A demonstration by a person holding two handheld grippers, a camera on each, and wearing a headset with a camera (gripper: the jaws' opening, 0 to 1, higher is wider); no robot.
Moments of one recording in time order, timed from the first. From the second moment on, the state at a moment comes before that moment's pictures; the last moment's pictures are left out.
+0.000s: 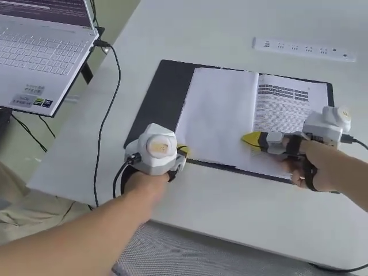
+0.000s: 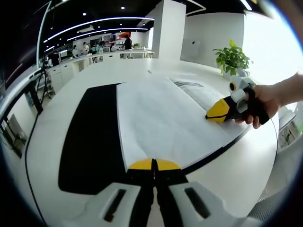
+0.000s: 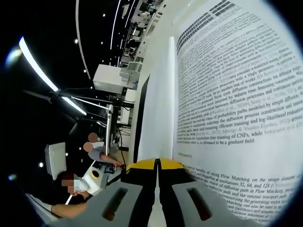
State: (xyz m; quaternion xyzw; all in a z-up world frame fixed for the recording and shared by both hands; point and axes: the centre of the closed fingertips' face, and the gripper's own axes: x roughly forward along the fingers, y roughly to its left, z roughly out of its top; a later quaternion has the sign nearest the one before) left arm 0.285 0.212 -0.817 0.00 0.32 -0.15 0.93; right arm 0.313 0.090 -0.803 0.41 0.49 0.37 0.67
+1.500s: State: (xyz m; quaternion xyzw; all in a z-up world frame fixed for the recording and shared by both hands) left arm 0.247 0.211 -0.793 0.02 0.35 -0.21 0.91; right arm 0.182 0.028 -0.759 0.36 0.44 0.36 0.74
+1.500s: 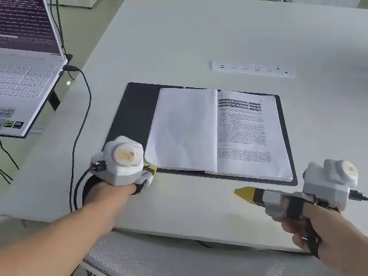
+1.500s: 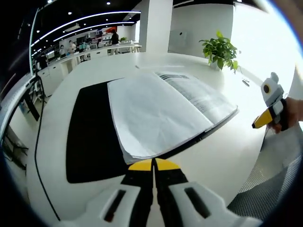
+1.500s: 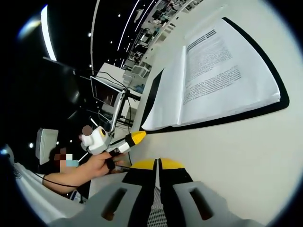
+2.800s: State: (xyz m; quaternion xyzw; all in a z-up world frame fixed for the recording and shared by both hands) left arm 0.184 0.218 -0.720 -0.01 0.35 -0.21 0.91; right arm 0.182 -0.061 -0.690 0.26 0.33 0.24 0.88
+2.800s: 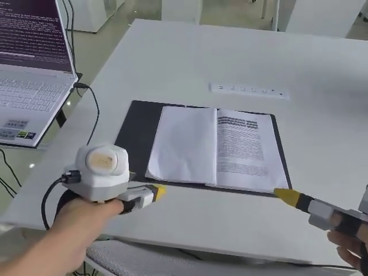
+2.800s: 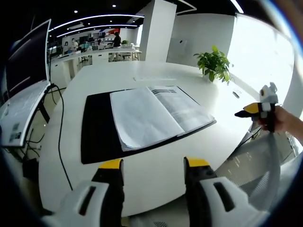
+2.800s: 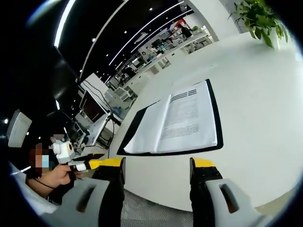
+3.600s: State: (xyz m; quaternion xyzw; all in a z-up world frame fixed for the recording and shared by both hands) left arm 0.169 0.223 -0.657 -0.03 0.31 -0.22 0.93; right arm 0.171 -0.071 -0.635 0.21 0.26 0.24 0.91
